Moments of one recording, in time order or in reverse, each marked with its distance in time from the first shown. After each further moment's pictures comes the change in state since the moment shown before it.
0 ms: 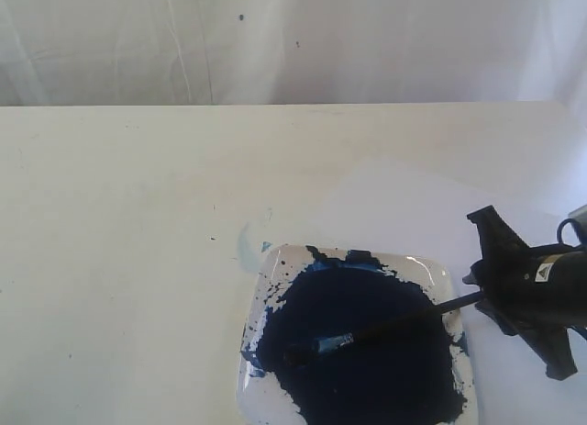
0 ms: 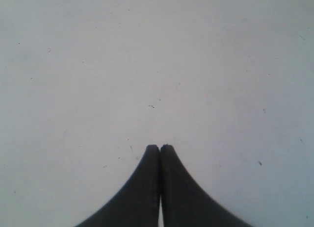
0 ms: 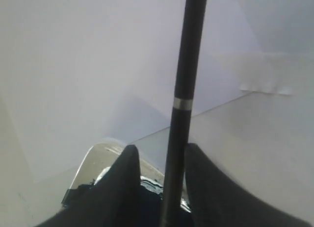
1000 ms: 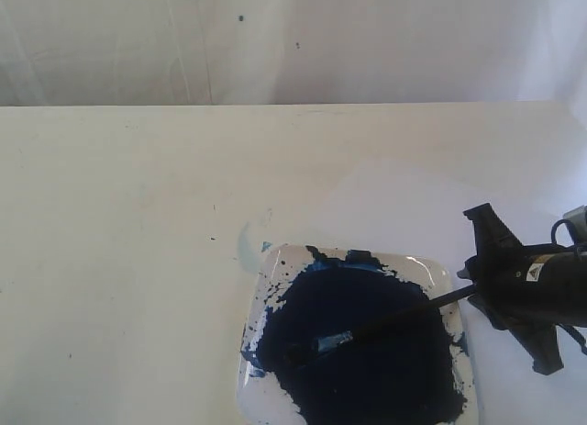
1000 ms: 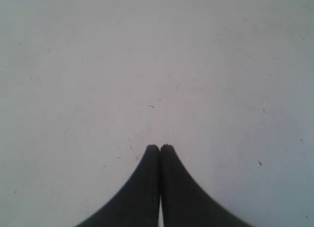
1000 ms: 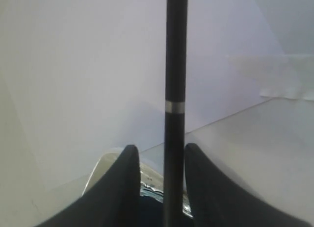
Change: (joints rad) left arm 0.000 0.000 0.000 0.000 0.000 0.000; right arm 0.006 0.053 0.000 0.002 -0.092 0.038
